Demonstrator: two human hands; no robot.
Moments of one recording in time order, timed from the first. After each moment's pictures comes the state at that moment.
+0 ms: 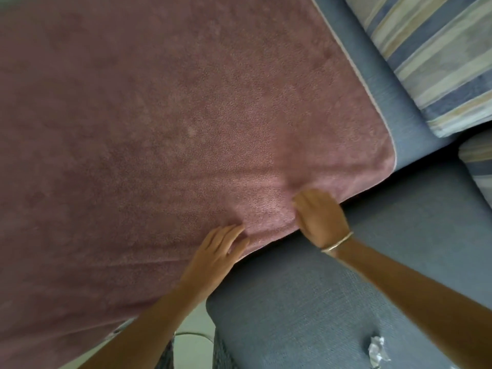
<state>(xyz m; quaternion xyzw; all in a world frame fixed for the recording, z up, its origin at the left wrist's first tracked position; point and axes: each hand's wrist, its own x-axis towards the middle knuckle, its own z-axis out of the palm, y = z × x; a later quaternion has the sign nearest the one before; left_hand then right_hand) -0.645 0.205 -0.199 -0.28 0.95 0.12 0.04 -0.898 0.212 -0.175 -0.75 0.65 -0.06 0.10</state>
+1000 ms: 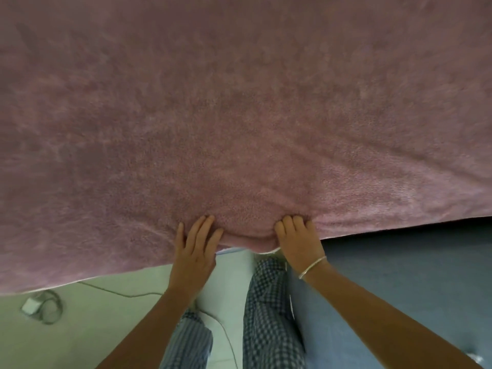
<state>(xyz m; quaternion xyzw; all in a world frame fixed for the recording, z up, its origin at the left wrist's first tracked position) -0.403 0.293 -0.214 -0.56 0.83 -0.03 0.01 -0.629 0.251 -0.215 -0.84 0.54 0.01 0.03</state>
